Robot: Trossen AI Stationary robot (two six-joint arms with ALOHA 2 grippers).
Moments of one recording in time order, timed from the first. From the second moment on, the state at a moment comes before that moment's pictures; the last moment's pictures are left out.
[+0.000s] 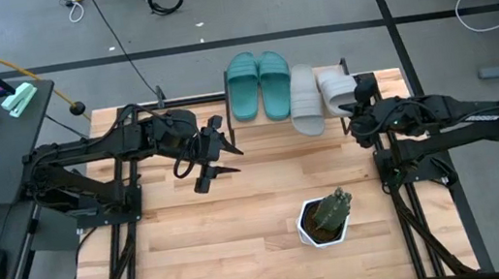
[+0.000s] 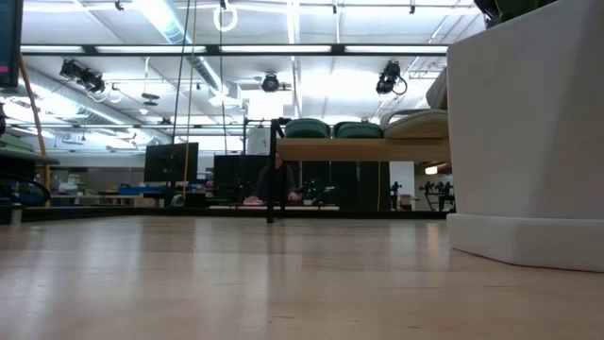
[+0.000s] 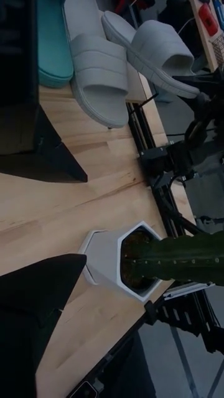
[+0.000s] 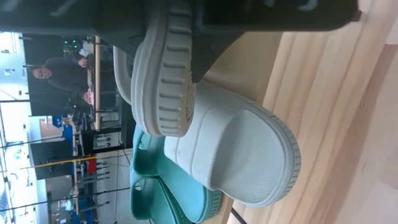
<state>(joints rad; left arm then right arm) 0.05 1.32 1.33 -0.48 0.19 0.32 -0.06 0.65 0.81 -0.80 0.61 -0.85</state>
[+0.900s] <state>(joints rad) 0.05 1.32 1.33 -0.48 0.19 0.32 -0.06 0.65 0.81 -0.92 0.54 -0.67</state>
